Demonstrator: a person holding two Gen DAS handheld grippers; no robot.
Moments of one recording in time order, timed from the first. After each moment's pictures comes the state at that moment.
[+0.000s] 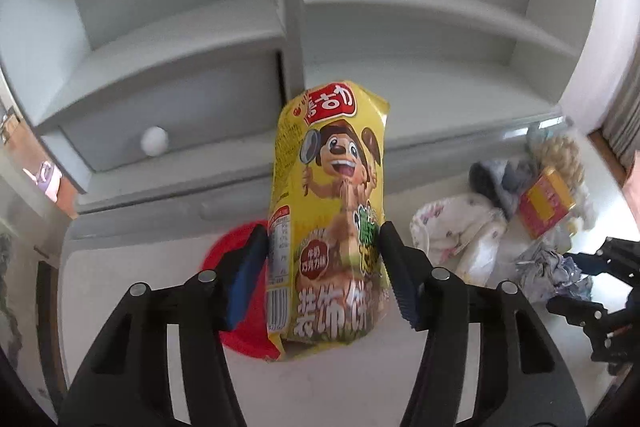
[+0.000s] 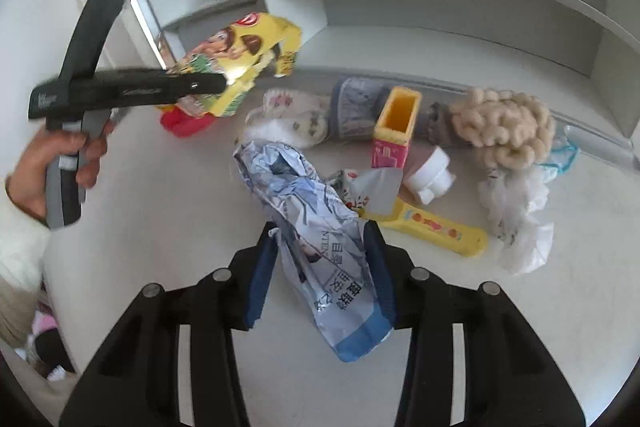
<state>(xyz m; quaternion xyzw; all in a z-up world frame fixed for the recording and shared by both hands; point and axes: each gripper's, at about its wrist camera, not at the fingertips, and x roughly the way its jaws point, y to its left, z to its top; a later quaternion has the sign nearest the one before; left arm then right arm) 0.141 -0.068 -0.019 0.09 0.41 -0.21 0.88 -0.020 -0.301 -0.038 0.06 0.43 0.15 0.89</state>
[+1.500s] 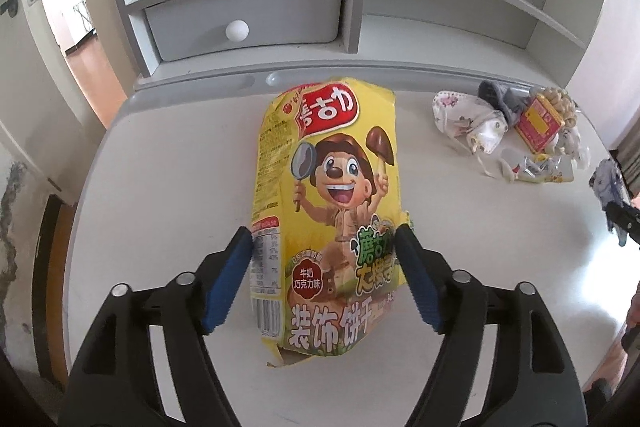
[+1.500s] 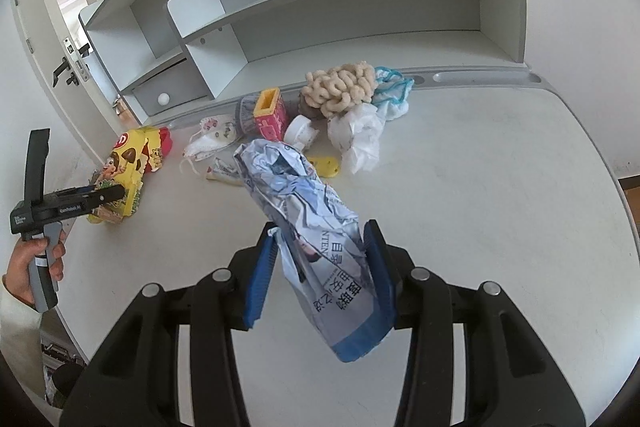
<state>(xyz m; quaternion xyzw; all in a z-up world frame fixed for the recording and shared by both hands) 0.058 -0.003 -0.043 0.06 0.46 -0.15 0.87 -0.102 -0.378 -0.034 0.14 0.39 0.04 0.91</state>
